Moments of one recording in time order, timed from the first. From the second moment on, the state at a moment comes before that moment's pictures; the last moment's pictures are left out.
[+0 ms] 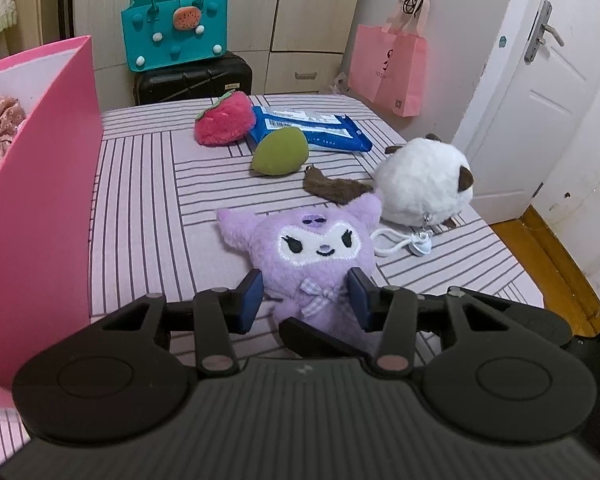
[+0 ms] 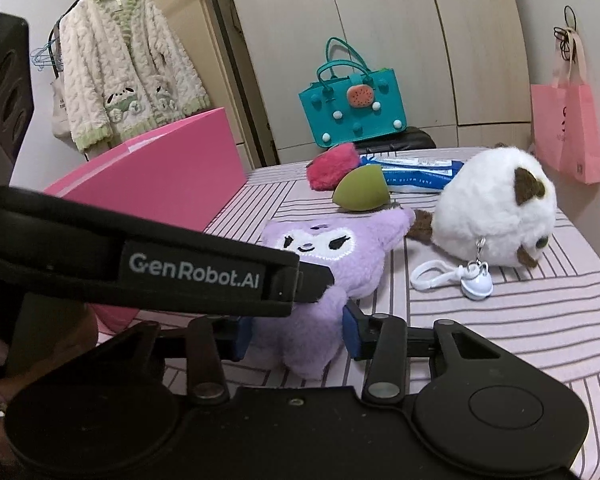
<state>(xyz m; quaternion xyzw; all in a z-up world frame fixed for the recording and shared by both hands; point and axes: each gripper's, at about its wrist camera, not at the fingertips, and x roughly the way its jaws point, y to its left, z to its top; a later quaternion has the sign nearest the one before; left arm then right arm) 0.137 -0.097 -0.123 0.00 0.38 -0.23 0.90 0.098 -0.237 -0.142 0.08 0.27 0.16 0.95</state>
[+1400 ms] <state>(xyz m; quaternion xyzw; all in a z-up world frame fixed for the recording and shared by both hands) 0.040 0.039 0.025 0.02 0.38 -0.23 0.90 0.040 -0.161 0.004 0.00 0.30 0.39 0.87</state>
